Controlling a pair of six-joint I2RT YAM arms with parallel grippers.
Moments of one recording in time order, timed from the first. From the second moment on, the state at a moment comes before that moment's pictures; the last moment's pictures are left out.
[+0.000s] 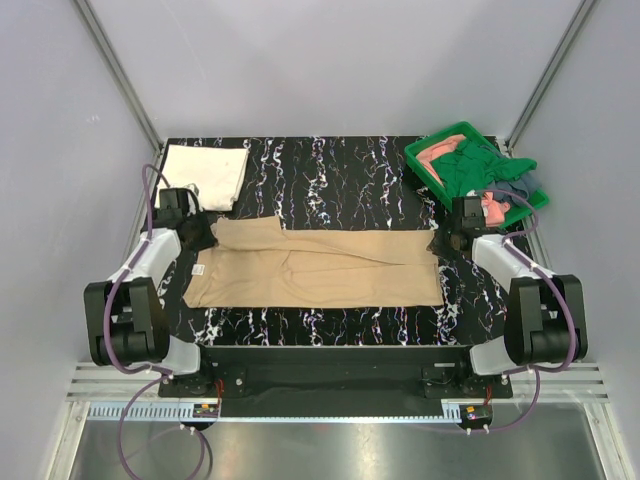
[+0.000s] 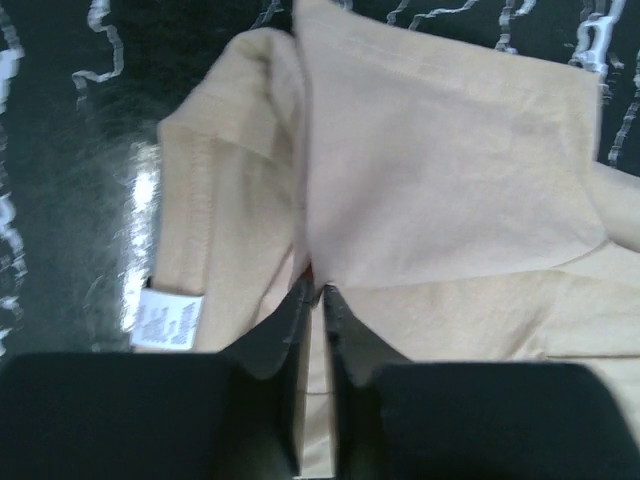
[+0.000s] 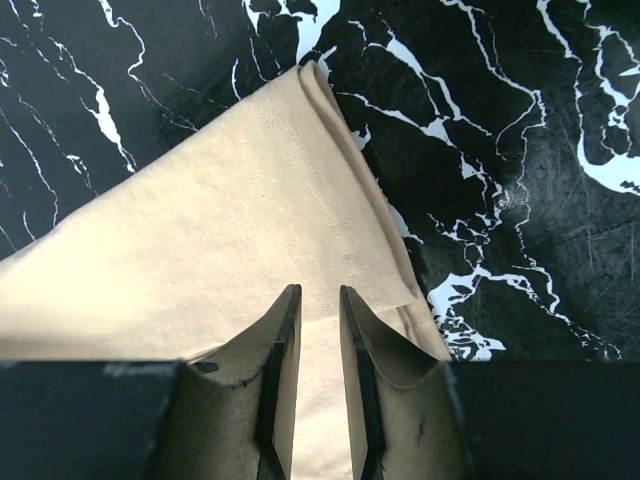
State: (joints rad) left arm 0.11 1.44 0.91 -0.41 0.17 -0.24; right arm 0.06 1.45 0.81 -0.30 0.00 0.62
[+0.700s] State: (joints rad) left arm -0.05 1.45 1.02 -0.43 0.28 -0.40; right arm 0.49 1.85 1.22 -0.29 -0.10 0.61
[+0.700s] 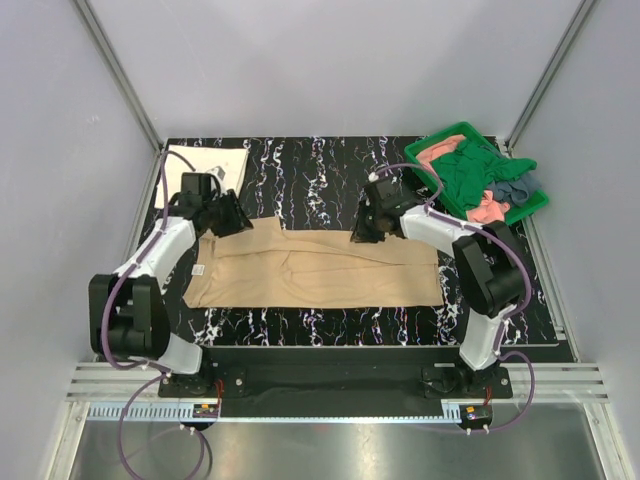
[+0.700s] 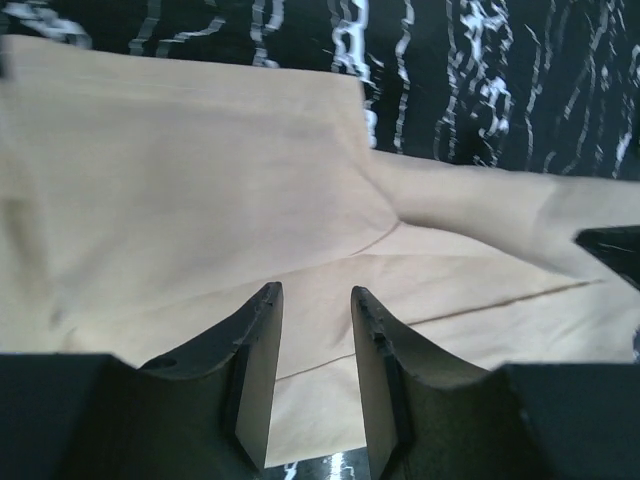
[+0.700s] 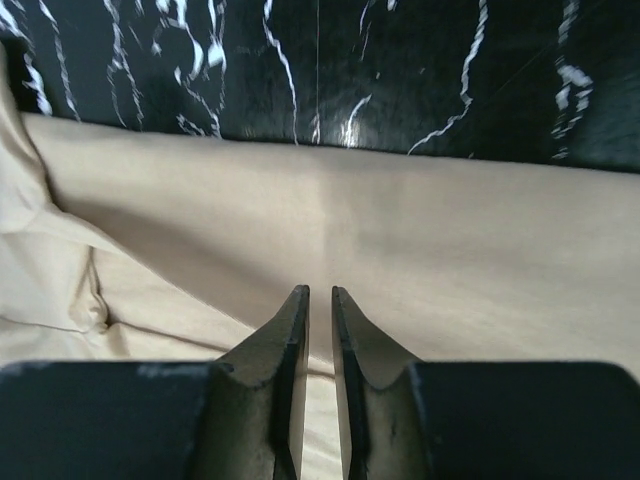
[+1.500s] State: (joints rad) left arm -0.01 1.78 1.26 -0.56 0.07 -0.32; right arm 0.57 1.92 1.21 -0.28 -0.05 0.54
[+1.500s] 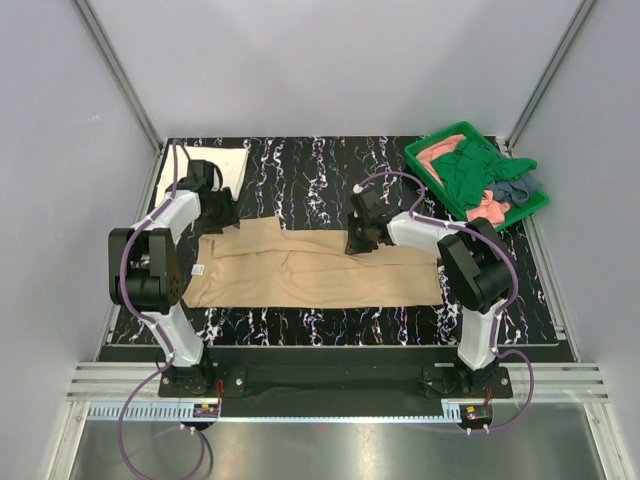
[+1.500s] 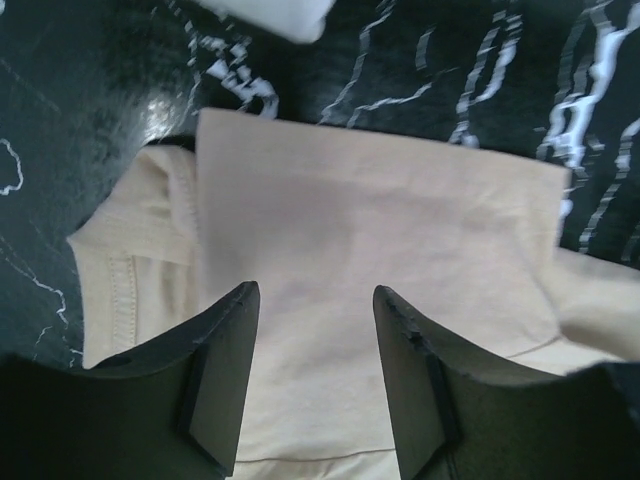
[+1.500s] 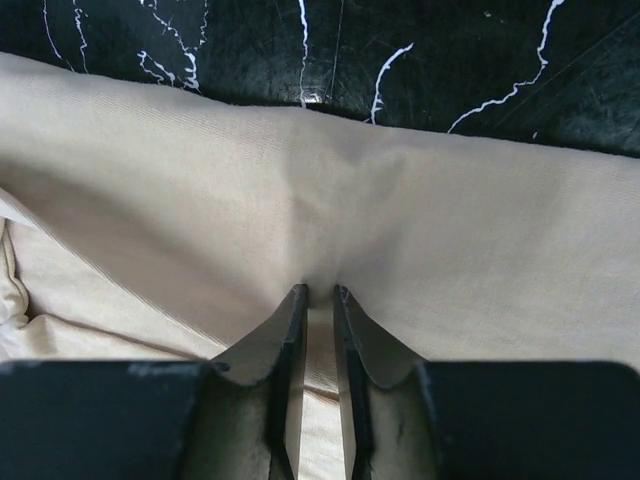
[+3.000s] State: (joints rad) left arm 0.05 1.75 1.28 -0.64 0.15 -0.23; right arm 0.69 2.57 2.12 -0.25 -0.36 0.50
